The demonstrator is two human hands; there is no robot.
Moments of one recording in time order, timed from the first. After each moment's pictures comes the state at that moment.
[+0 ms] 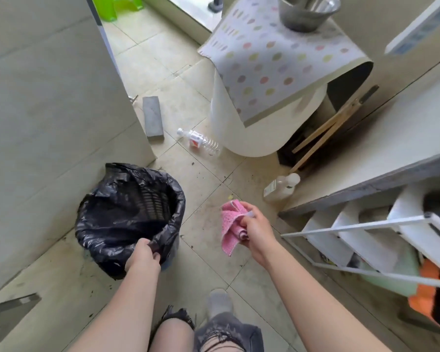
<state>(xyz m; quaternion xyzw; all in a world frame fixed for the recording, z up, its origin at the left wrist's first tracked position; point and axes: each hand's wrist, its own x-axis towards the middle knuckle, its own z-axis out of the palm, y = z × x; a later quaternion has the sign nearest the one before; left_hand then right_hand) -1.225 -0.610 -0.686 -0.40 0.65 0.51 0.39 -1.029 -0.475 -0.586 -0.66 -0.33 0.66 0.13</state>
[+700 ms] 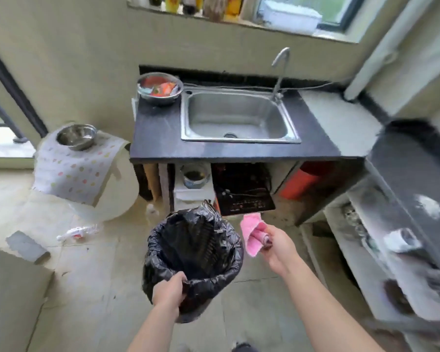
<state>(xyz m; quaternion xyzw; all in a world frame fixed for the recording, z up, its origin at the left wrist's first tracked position) -0.949 -0.723 -0.250 0.15 0.72 0.23 0.64 -0.710 -0.744 -0.172 -0.65 -0.03 0.51 0.57</state>
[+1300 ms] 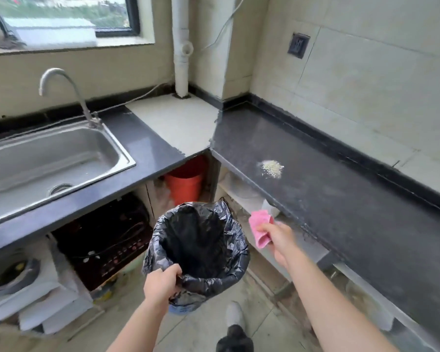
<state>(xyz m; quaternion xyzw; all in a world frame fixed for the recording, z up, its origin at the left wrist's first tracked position) -0.565 -0.754 -0.209 0.48 0.58 0.06 0.66 -0.365 -0.928 -0.144 -0.71 0.10 0.29 0.64</state>
